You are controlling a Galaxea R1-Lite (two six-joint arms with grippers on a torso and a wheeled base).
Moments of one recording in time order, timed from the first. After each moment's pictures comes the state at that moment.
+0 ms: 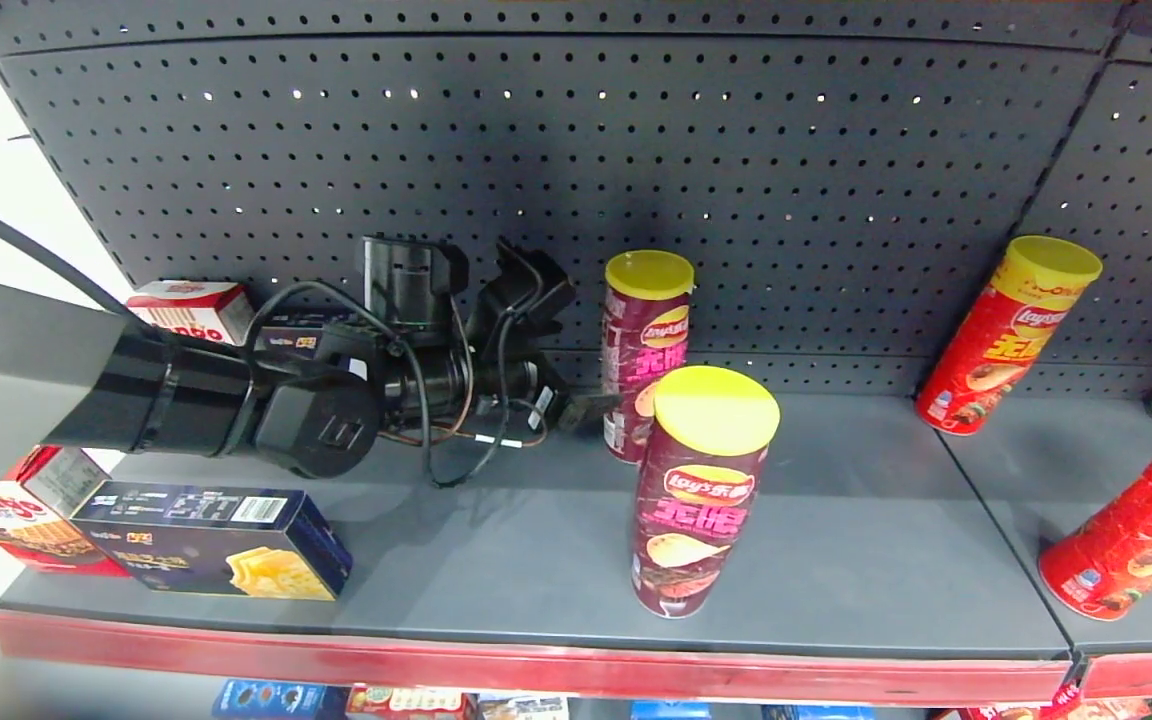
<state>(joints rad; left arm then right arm) -0.44 2.03 -1.32 -0.44 -0.34 0.42 0.02 0.01 0.00 0.00 -0.06 -0.01</state>
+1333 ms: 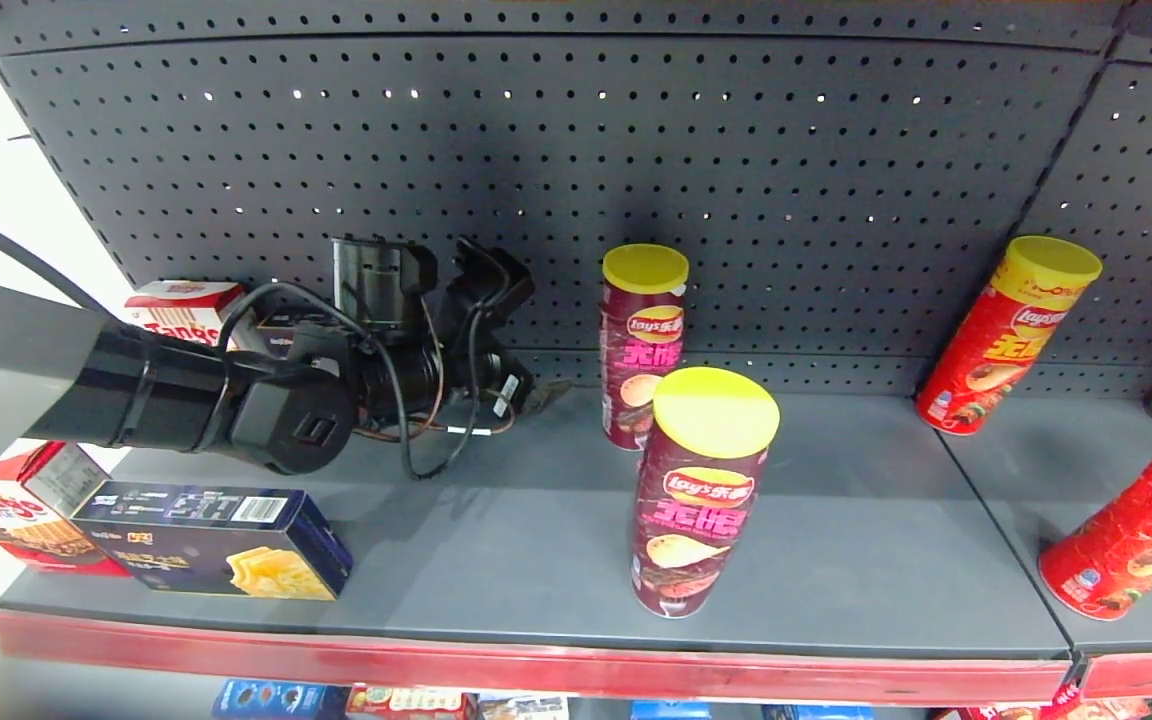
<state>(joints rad) -0.38 2.02 -1.28 -0.46 -0.17 0.41 0.02 0.01 0.00 0.00 -0.06 -0.01</state>
